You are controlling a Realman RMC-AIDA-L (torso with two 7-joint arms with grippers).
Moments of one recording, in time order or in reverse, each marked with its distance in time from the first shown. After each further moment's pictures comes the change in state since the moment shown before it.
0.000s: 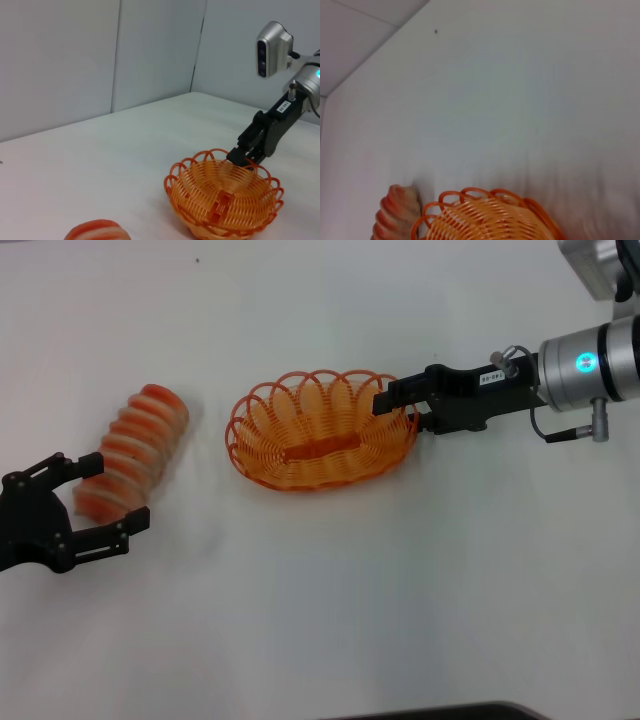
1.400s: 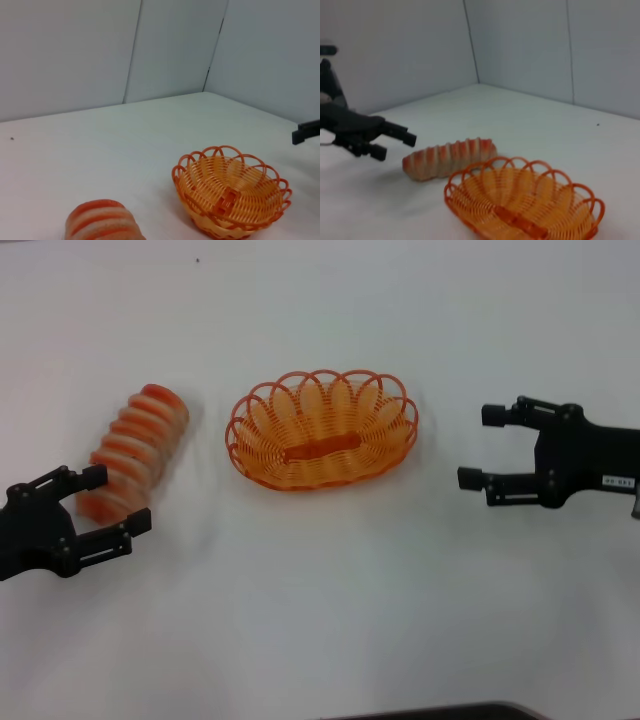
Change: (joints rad) left arm 0.007 -0.001 -0.007 -0.043 -0.002 -0.033 -0.046; right arm -0.398 0.005 0.014 -0.168 0.362 -0.301 -1.411
